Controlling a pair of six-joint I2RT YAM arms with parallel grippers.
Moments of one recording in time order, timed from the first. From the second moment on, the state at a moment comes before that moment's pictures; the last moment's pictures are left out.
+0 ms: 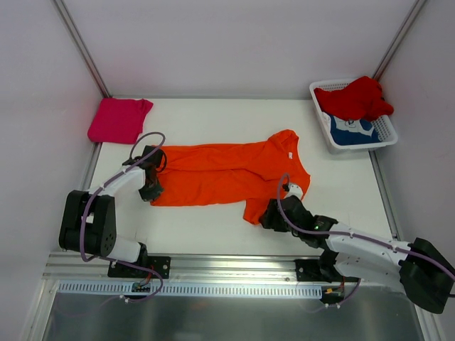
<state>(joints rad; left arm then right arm) -0.17 1.43 0.77 -0.68 -0.29 -0.62 0.91 0.95 0.31 -0.21 0.22 0.86</state>
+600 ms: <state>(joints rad) -0.20 1.45 0.78 -0.68 -0.30 -0.62 1.00 0.70 0.19 -0.16 0.31 1.02</state>
